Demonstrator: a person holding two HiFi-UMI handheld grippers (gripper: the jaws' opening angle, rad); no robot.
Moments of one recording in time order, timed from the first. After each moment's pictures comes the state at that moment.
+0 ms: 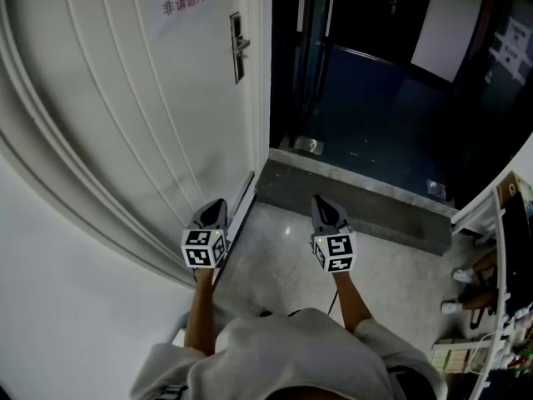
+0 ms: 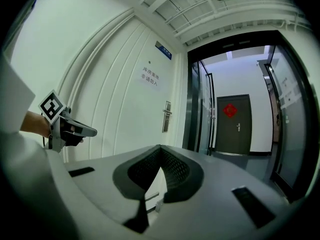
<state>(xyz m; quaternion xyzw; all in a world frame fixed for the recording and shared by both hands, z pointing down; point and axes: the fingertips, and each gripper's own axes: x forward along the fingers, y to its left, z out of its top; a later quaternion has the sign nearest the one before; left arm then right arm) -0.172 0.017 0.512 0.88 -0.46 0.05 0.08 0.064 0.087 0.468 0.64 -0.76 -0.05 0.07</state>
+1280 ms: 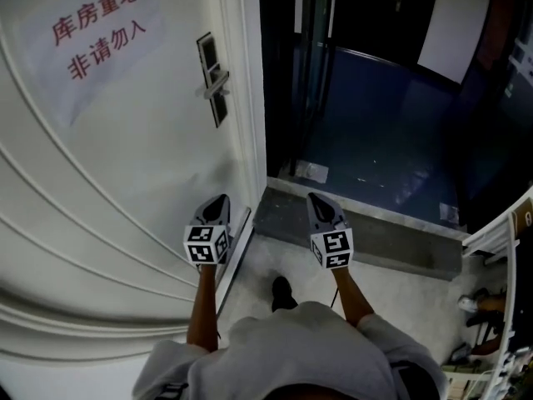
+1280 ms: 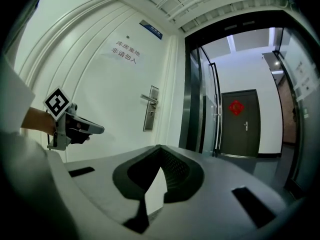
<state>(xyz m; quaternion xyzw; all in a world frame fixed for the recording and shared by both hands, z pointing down) -0.054 -0.295 0.507 0.89 -0.45 0.06 0.07 0.158 -0.223 0.480 0.63 -0.77 -0.05 0.08</state>
